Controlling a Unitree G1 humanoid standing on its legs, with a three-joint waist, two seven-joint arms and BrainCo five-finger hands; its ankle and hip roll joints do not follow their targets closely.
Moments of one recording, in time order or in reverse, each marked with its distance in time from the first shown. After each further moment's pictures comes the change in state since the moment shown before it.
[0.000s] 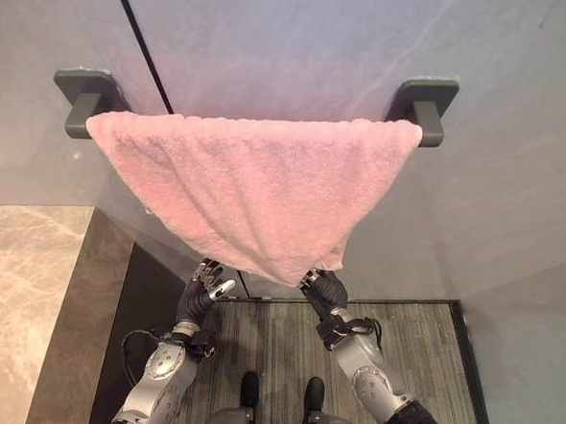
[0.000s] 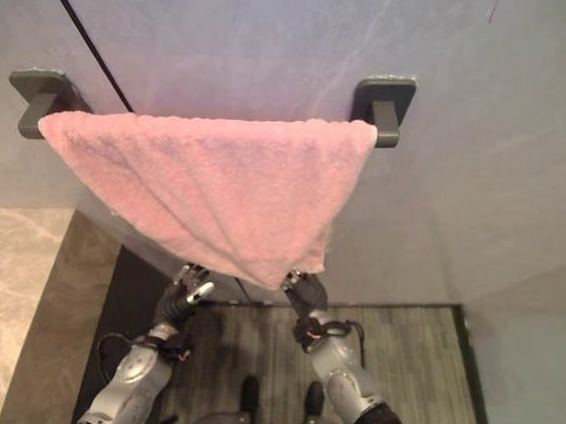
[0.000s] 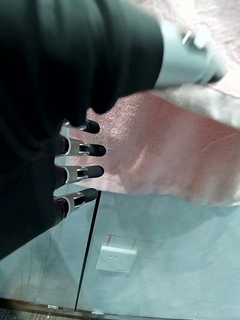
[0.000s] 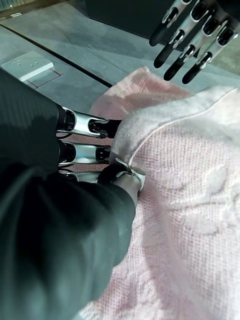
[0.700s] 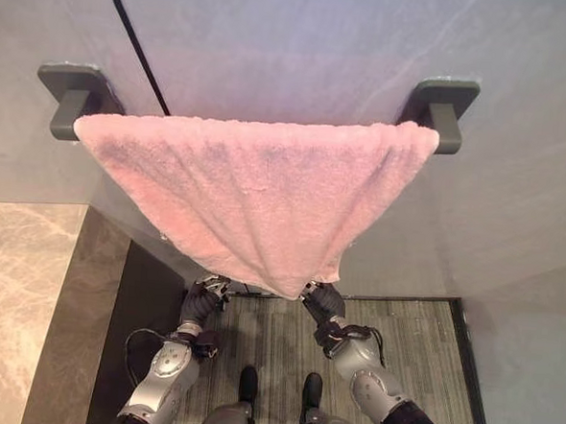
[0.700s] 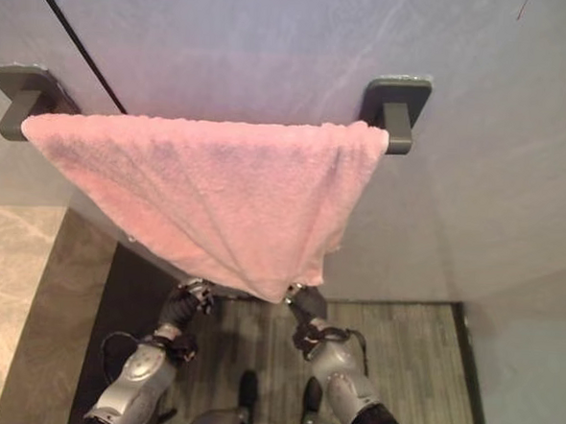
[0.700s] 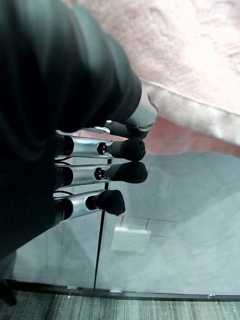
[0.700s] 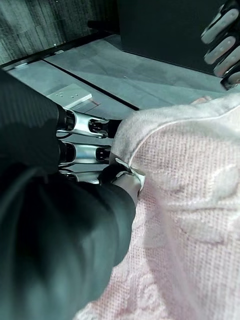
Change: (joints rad) left arm -0.040 -0.007 -0.031 0.109 0.066 -0.001 0.034; right arm -0.016 0.022 0.006 0.154 -0.023 0.020 -0.023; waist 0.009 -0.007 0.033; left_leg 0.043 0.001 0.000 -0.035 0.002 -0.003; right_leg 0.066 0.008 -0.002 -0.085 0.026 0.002
